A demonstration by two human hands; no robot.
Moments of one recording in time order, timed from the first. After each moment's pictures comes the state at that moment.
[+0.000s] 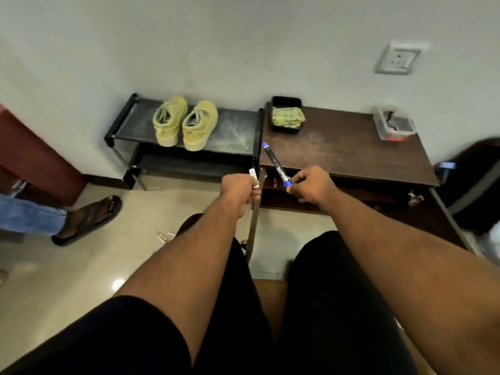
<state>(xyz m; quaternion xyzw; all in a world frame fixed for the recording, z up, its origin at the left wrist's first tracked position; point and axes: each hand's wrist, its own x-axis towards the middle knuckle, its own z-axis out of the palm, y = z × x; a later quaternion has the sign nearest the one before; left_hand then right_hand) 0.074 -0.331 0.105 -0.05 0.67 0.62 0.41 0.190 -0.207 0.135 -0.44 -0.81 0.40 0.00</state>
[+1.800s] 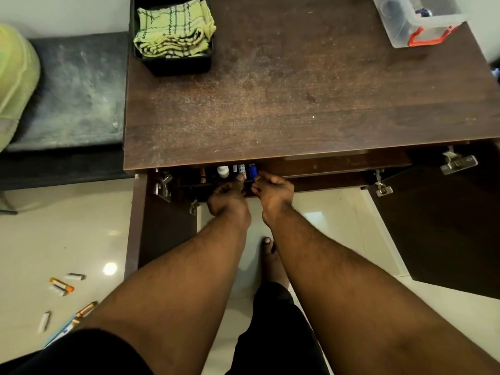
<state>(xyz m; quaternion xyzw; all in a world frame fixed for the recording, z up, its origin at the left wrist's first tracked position) 0.111 -0.071 -0.184 -0.27 0.66 0.62 0.33 0.156 -0.029 -0.191 -0.60 -0.27 0.70 0.27</state>
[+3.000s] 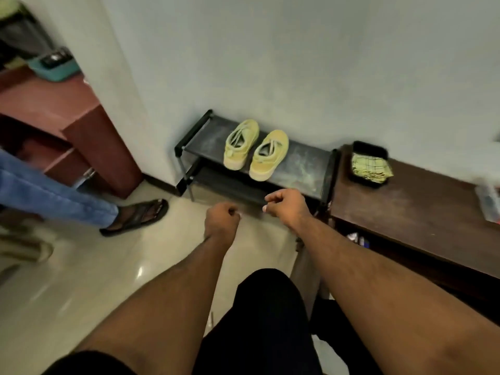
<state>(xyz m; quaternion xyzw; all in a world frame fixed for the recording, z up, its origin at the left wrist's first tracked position) -0.070 -0.452 0.041 0.05 0.88 0.44 0.15 -0.019 -0.295 0.082 -0.32 -0.81 0.50 -0.03</state>
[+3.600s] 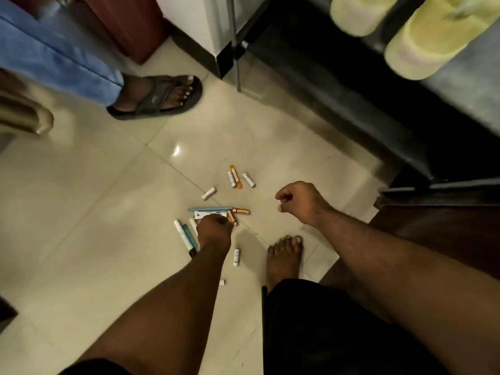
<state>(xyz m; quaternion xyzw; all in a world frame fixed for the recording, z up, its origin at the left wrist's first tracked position) -0.050 -0.568 -0.271 -0.32 0.83 0.36 0.28 -0.088 -0.356 -0.223 -0.14 -0.86 0.37 -0.34</state>
